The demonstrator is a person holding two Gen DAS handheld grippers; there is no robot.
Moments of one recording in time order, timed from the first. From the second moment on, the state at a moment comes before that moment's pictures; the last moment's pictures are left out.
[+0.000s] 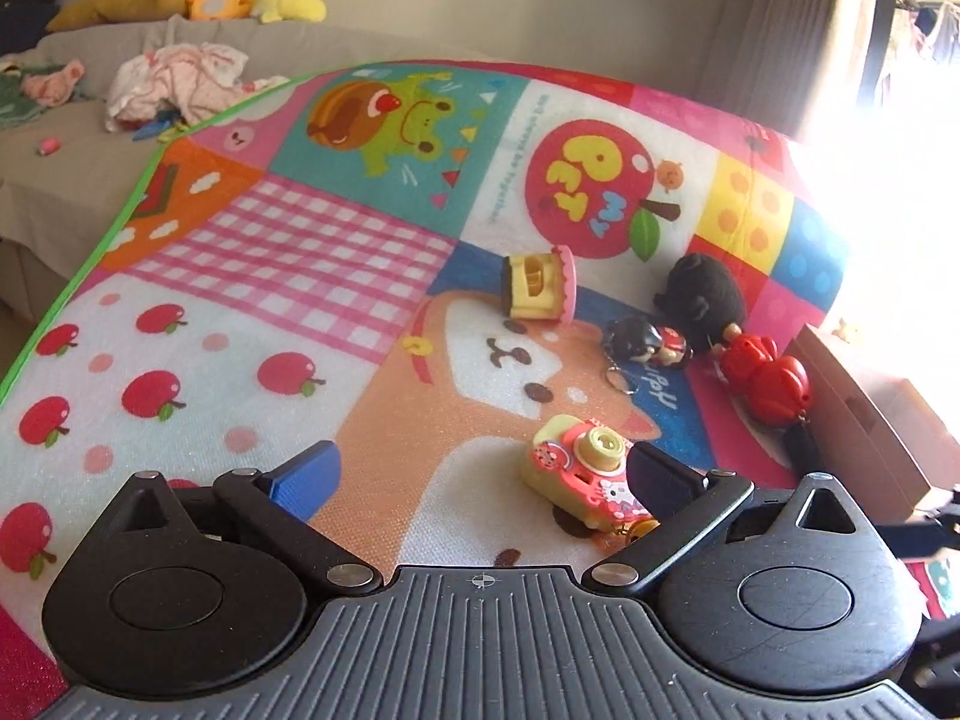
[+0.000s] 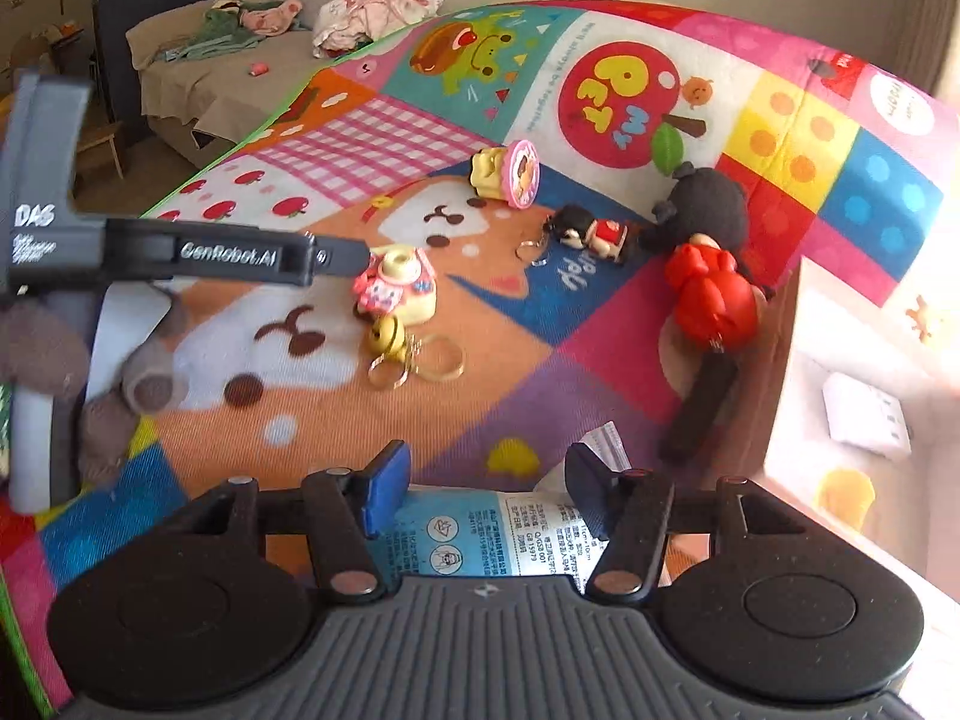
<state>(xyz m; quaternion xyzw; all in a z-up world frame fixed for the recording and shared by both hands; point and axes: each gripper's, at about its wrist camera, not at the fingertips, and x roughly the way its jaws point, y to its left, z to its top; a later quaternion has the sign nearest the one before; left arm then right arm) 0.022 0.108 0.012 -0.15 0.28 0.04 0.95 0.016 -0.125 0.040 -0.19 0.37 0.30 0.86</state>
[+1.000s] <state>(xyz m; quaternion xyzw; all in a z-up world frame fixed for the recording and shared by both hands) 0.020 0.071 0.013 -0.06 0.30 0.01 0.95 0.029 -0.261 0.073 -0.07 0.23 0.11 0.97</state>
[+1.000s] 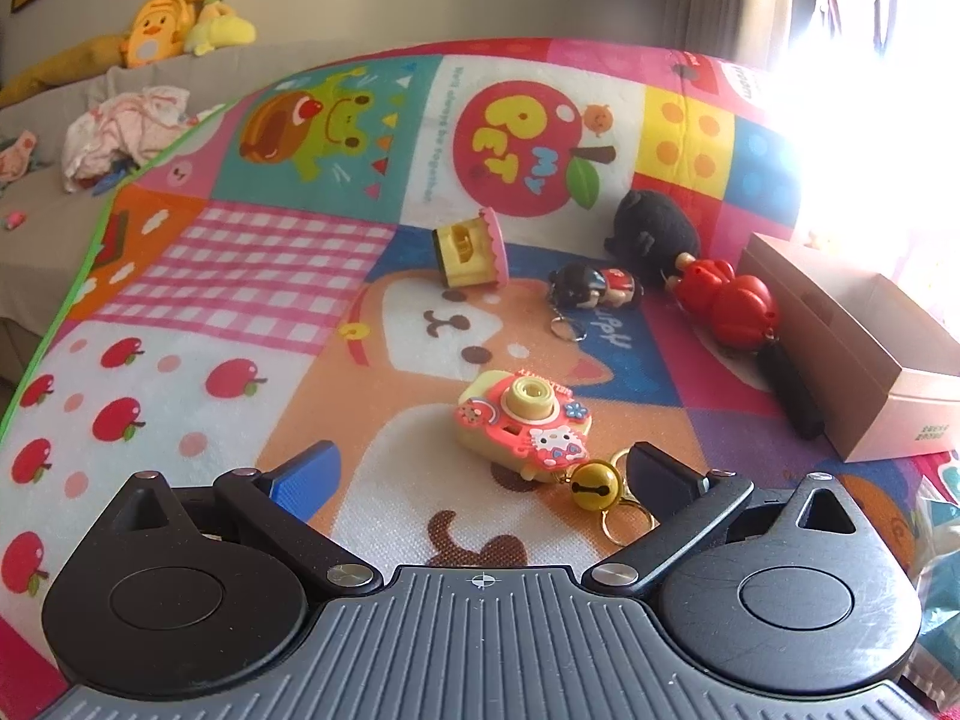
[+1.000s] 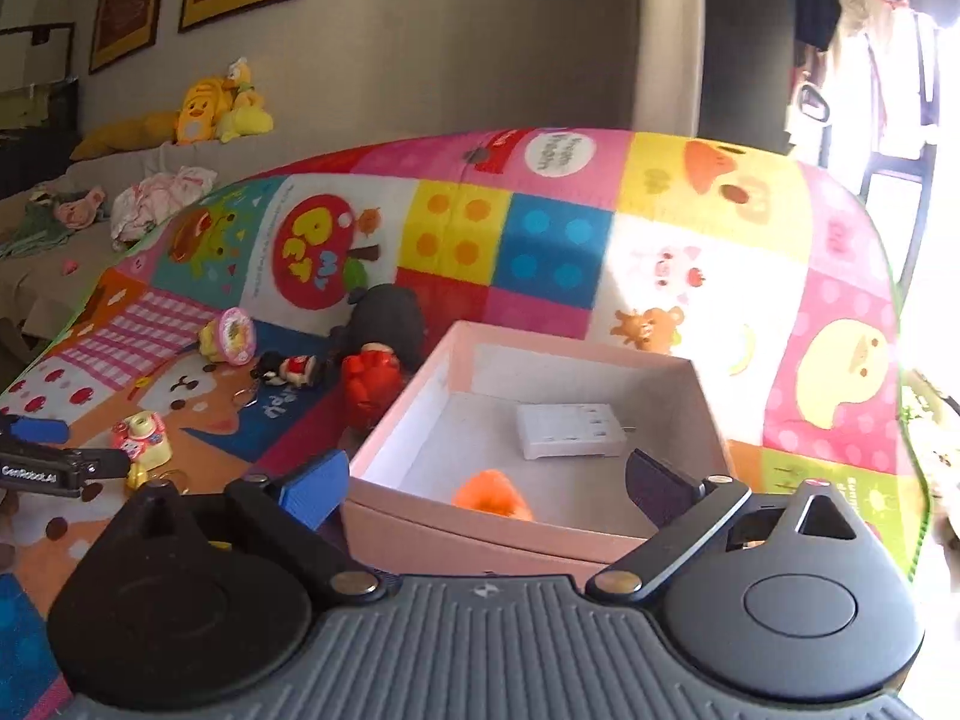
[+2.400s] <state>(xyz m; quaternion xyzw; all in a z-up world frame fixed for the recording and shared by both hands) 0.061 0.015 0.006 -0.01 0.35 -0.15 0.93 -0.039 -0.215 0.016 -0.16 0.31 0.25 0.90</state>
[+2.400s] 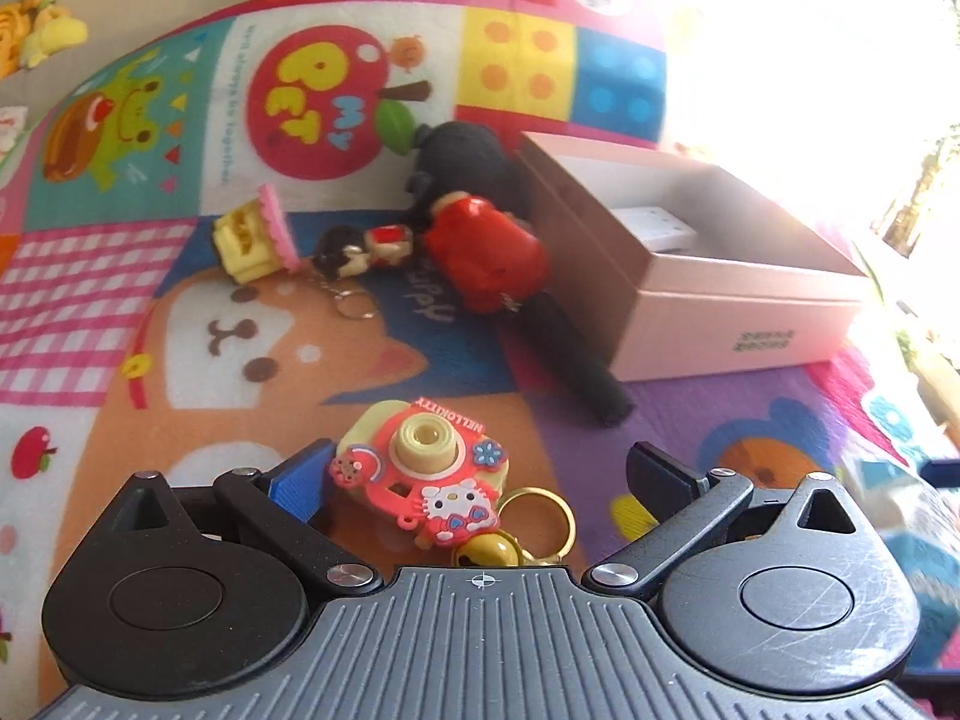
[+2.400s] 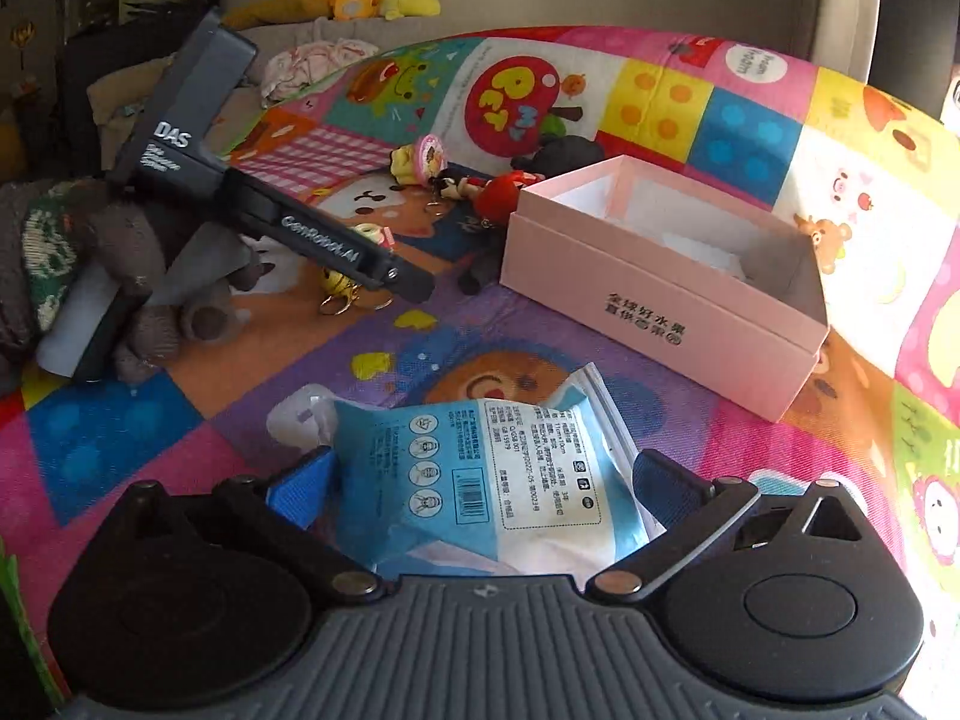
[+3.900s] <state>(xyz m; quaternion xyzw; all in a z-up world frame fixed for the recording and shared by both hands) -0.002 0.002 0.014 0.12 0.37 -0.06 0.92 0.005 -0.266 0.003 -0.07 0.34 0.08 0.93</state>
